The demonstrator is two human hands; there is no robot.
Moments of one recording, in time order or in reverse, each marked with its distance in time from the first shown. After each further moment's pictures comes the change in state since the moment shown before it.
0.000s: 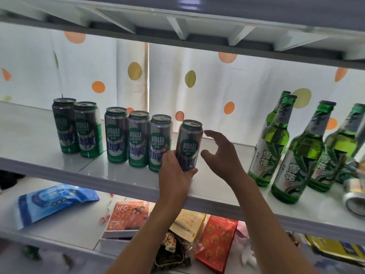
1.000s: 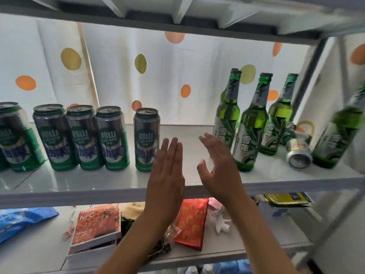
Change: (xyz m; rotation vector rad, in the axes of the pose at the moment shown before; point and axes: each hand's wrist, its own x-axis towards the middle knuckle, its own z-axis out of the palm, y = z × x) left_hand -0.056 0.016 0.018 0.364 -0.134 0.756; right_hand -0.092 0.035 -0.040 -0.333 0.257 -0.091
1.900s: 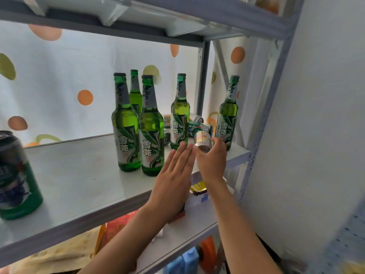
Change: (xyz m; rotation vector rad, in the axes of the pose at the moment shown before) left_hand 0.049 0.175 0.099 -0.191 -0.178 0.542; right_hand -0.016 0.181 -0.109 -0.173 0.506 0.802
